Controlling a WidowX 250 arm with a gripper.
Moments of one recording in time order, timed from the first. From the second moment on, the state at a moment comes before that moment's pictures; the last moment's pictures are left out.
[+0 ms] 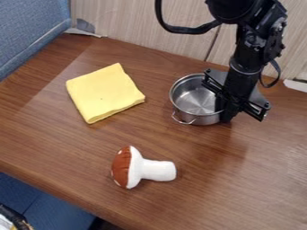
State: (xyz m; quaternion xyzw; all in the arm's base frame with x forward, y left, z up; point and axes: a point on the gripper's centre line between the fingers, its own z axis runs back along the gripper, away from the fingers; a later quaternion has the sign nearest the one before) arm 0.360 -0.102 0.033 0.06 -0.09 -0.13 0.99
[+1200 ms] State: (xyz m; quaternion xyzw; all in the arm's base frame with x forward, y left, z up) arm 0.329 -0.073 0.121 0.03 -0.18 -0.10 0.98
